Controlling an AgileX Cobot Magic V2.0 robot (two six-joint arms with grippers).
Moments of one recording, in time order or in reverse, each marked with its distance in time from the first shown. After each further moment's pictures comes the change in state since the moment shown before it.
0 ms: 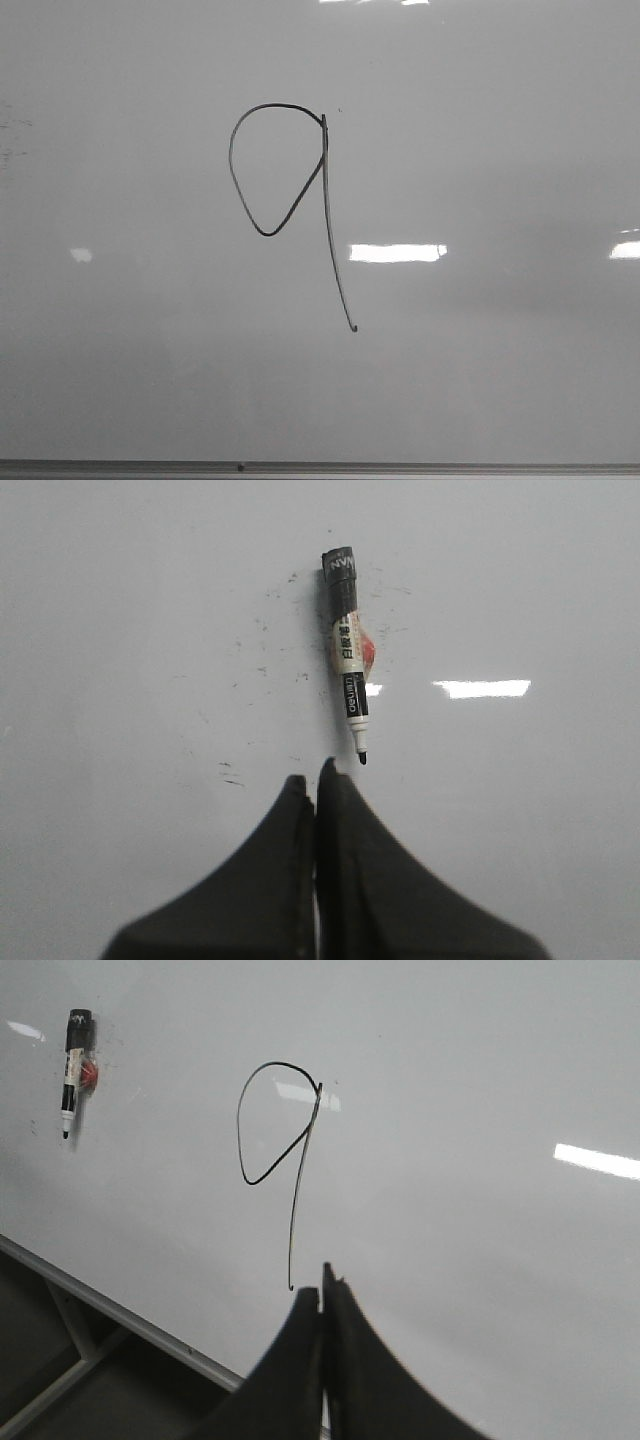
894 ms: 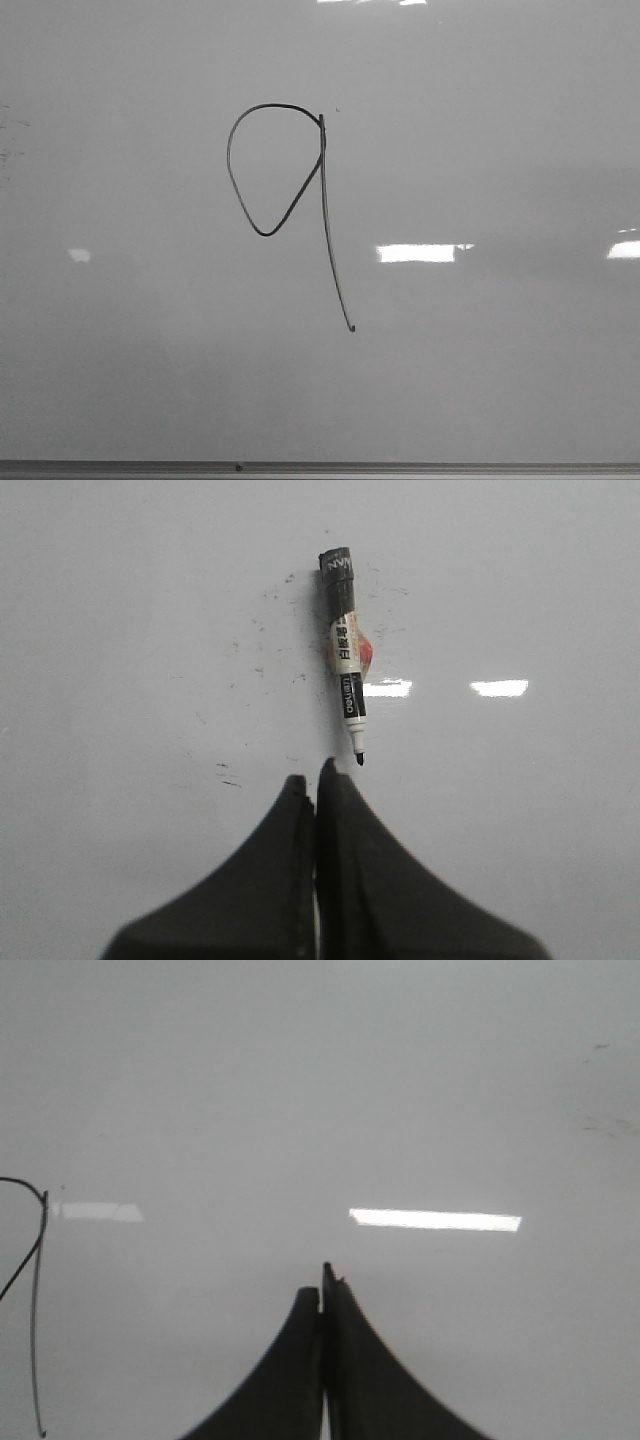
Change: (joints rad) left arm 0.000 0.000 0.000 0.000 0.000 0.000; right arm -0.064 -0.067 0.151 -0.723 -0.437 0.750
